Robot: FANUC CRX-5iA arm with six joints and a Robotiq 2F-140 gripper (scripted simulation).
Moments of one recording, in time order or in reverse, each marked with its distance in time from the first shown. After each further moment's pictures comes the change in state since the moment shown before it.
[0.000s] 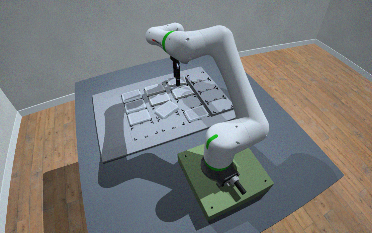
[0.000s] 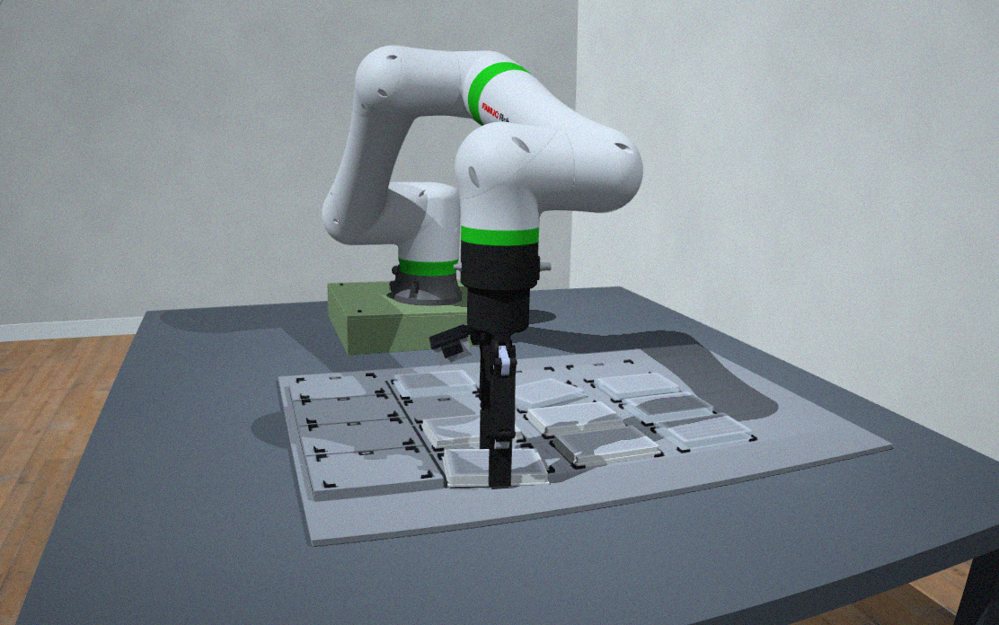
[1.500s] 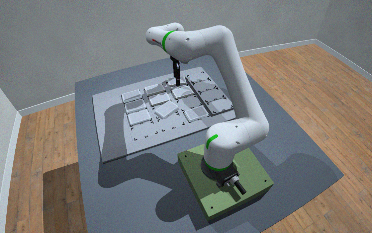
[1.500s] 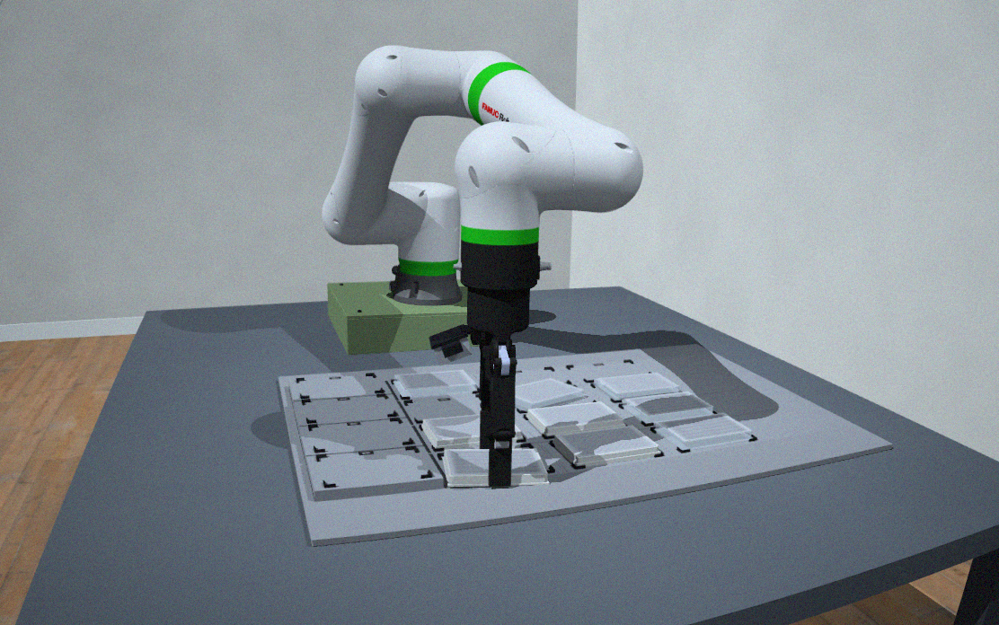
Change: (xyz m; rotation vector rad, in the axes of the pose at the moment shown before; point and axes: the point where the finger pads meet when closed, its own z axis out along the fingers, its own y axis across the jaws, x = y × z) arm 0.000 0.000 0.000 0.000 0.000 0.000
